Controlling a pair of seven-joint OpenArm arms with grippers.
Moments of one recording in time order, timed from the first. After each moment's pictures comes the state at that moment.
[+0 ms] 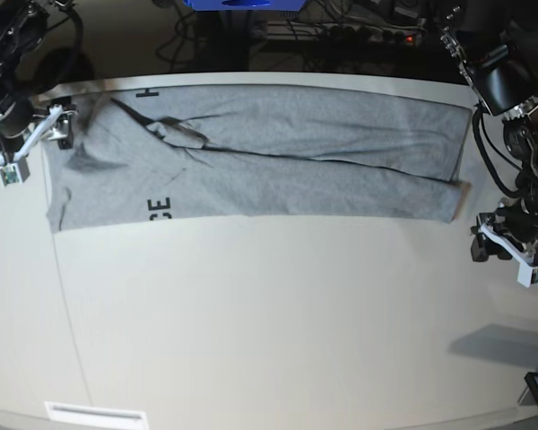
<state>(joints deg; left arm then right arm) -11.3 -26.2 -31.8 79.5 -25.2 -31.8 58.1 -15.8 4.2 40.3 113.6 22.9 41.0 -72.9</state>
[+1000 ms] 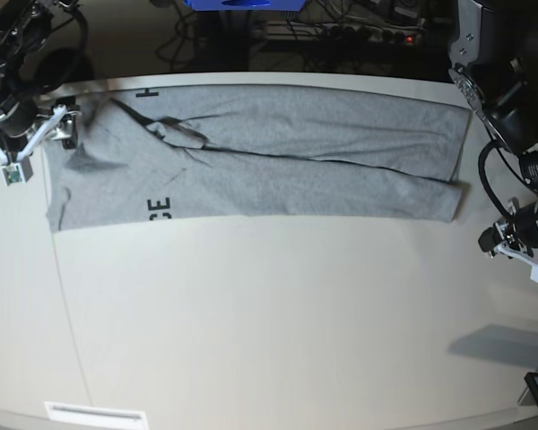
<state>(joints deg) -22.9 -28.6 -36.5 61.8 -34.5 -21.2 75.9 -15.5 2.9 40.3 113.5 22.8 41.0 -73.3</state>
